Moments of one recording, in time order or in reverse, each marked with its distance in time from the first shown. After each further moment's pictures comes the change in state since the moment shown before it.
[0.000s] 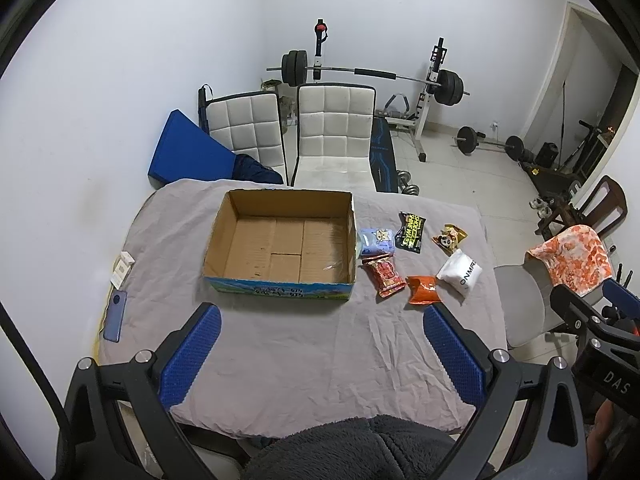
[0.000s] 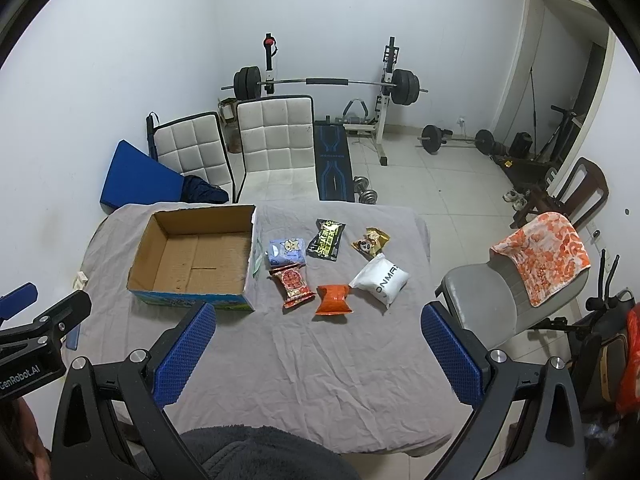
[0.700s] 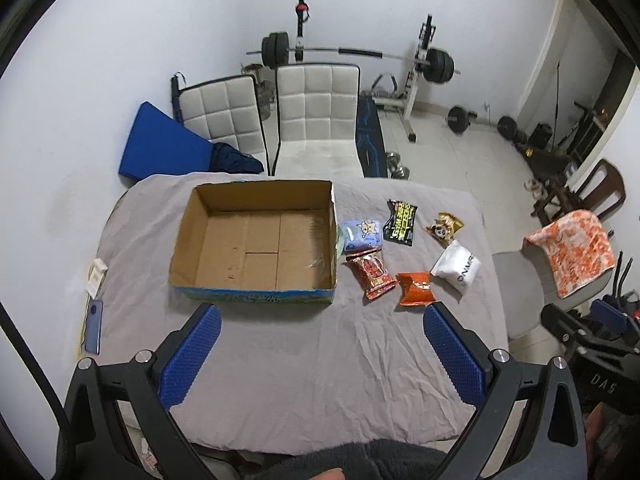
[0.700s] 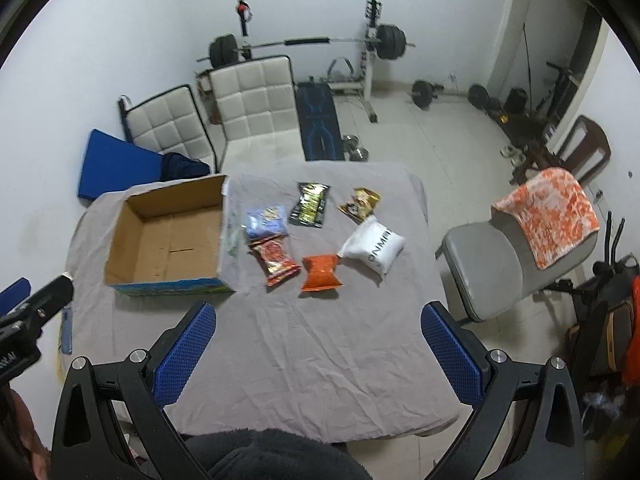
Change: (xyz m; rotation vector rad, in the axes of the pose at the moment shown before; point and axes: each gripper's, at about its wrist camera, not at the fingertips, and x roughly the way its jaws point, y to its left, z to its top) left arm 0.085 -0.039 0.023 0.053 0.078 -0.027; right arm 0.090 -0.047 0.001 0.091 0.159 -0.010
